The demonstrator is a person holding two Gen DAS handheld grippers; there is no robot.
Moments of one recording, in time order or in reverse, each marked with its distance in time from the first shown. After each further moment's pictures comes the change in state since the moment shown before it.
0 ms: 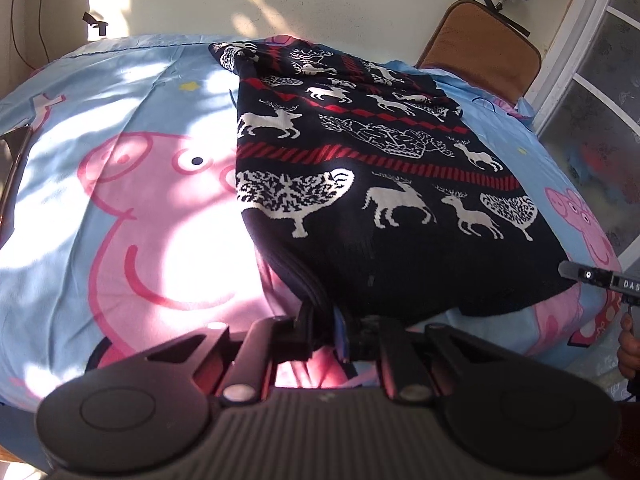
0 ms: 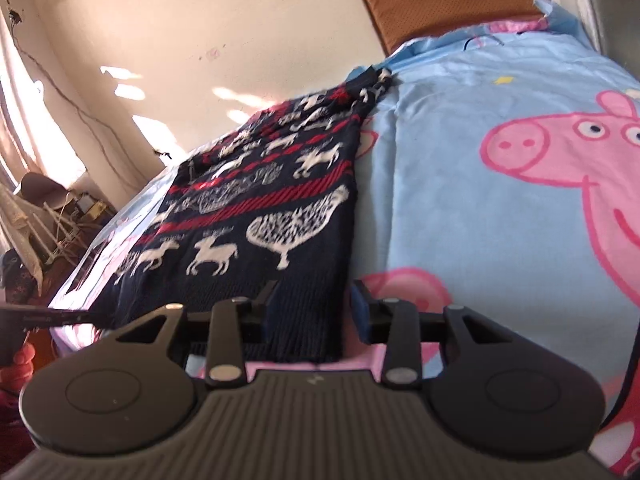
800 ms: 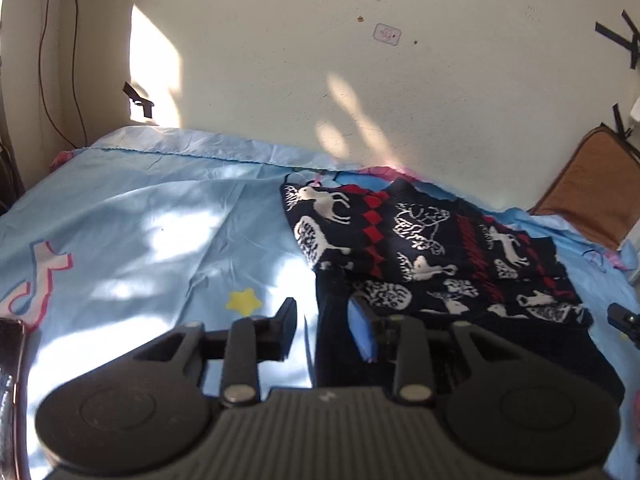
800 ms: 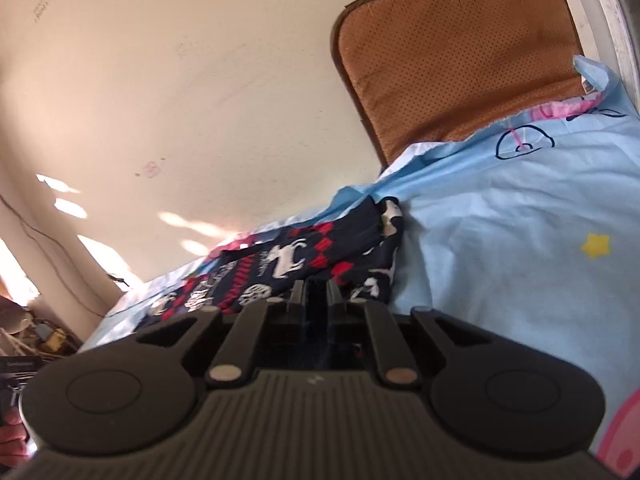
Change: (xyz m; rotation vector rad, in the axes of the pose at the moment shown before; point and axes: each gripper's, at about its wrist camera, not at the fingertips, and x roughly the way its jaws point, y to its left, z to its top) left arm 0.090 0.053 0.197 -0.143 -0.172 0.226; right arm 0.131 -0.027 0.176 0.102 -0.220 -0.143
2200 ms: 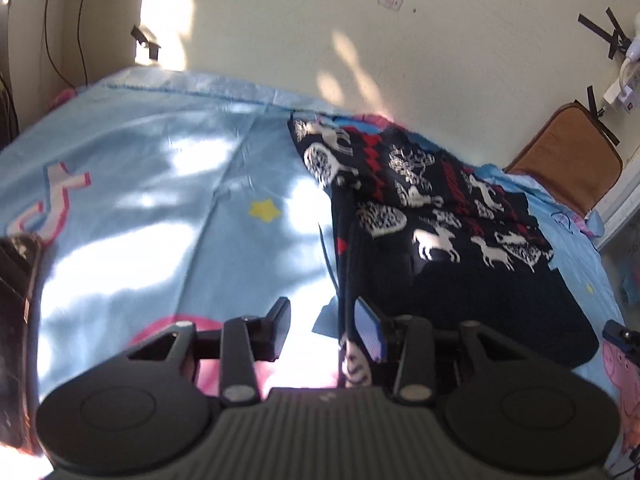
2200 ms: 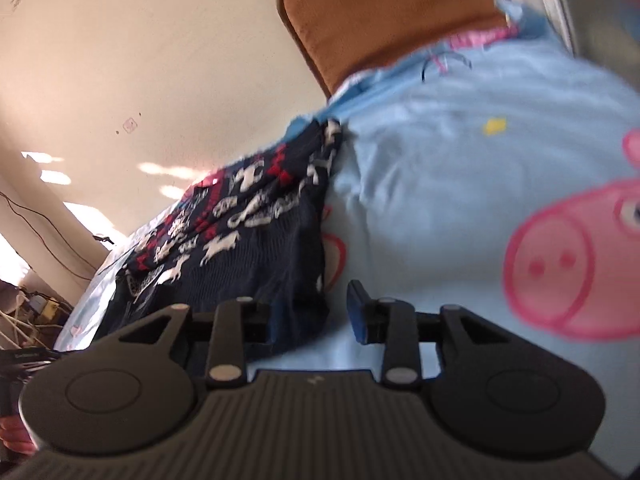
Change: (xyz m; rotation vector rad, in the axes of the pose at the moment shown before) left arm -0.037 0.045 -0.033 -0.025 0.087 -0.109; right arm -0.094 0.000 -0.034 -0.004 0.050 -0.078
